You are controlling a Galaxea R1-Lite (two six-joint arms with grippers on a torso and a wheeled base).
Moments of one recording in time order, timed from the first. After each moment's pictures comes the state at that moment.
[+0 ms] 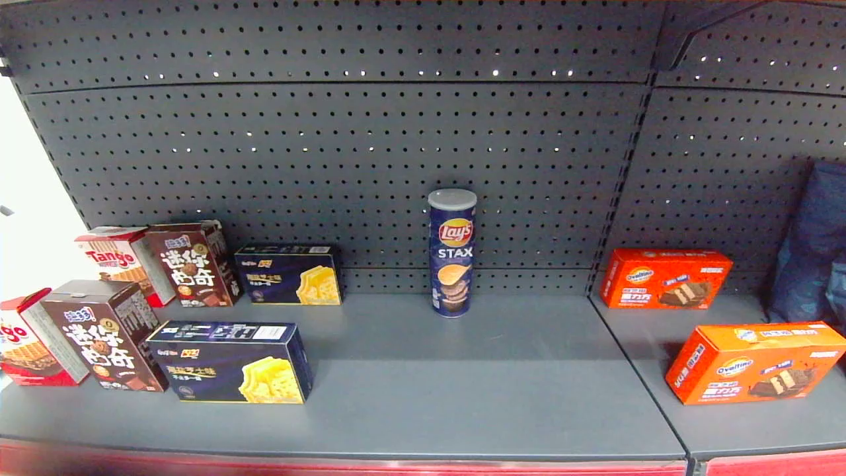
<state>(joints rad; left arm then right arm) 0.00 0.00 0.00 0.00 -0.07 0.00 0.00 0.00 0.00 0.00 0.03 0.00</state>
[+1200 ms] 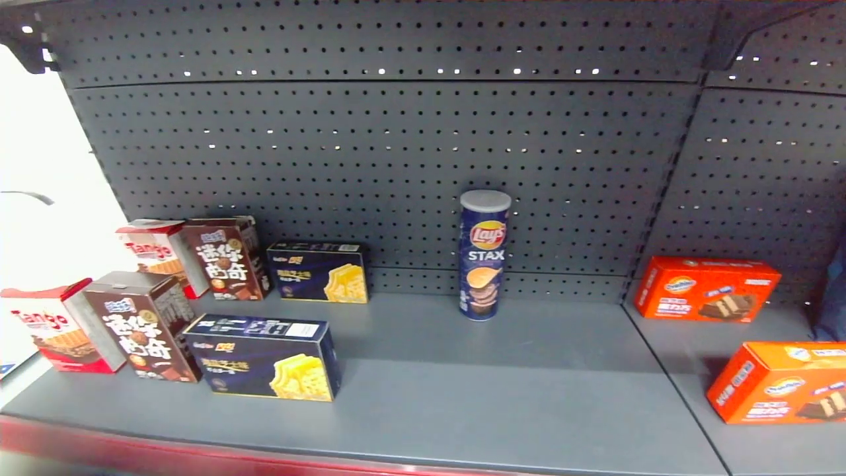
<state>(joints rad) 0.00 0.00 0.00 0.00 -0.07 0.01 0.00 0.00 0.00 0.00 0.04 0.00</state>
